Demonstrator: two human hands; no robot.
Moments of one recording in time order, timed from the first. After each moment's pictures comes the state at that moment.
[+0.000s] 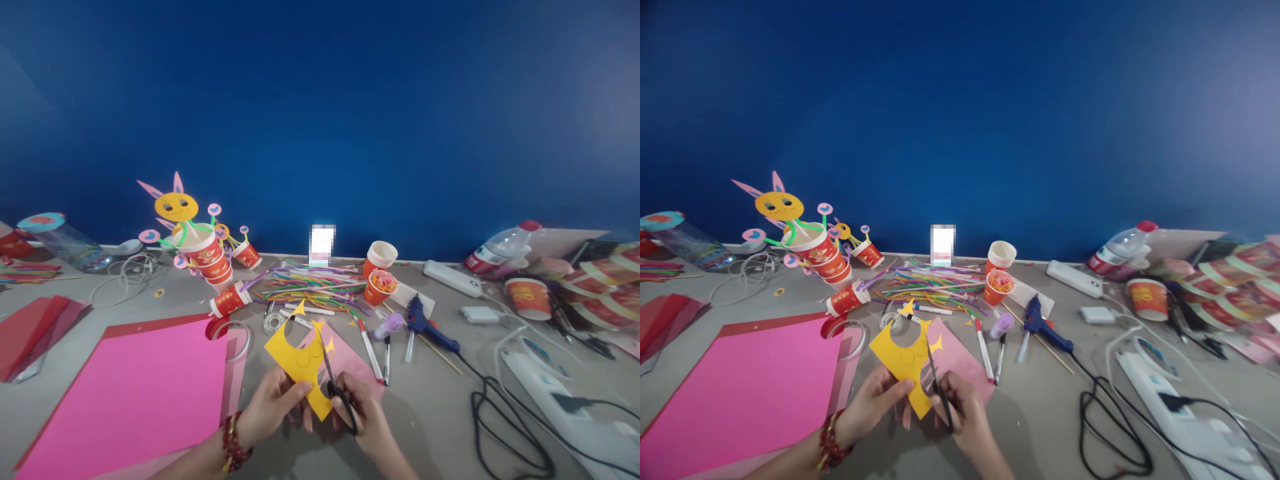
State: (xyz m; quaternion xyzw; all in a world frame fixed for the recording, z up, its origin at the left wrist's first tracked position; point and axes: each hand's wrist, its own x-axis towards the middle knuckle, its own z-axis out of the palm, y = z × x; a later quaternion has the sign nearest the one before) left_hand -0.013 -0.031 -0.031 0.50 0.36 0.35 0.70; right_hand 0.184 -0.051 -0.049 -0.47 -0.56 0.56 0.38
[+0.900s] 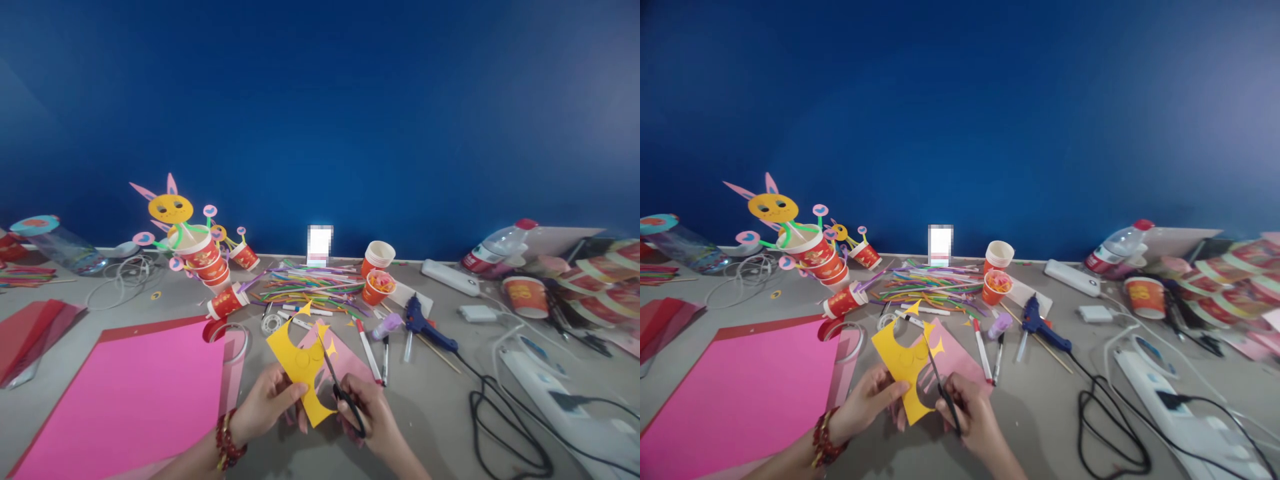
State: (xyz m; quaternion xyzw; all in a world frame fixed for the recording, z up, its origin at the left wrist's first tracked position) left_hand -0.020 -0.026 -0.025 0.51 0.34 0.34 0.72; right_hand 0.200 -0.051 -0.044 -0.47 -0.58 0.55 0.37
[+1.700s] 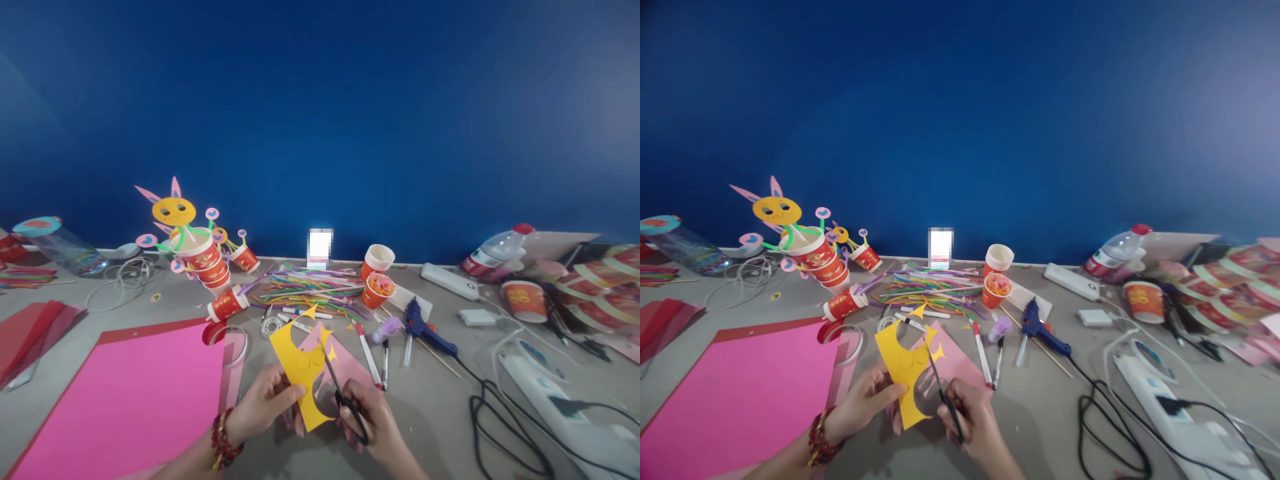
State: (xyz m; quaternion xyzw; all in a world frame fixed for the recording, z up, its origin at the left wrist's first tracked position) left_hand -0.026 -0.021 -0.024 0.51 0.32 0.34 0.72; right_hand 0.207 -0.057 -0.053 -0.48 -0.55 0.58 0.35
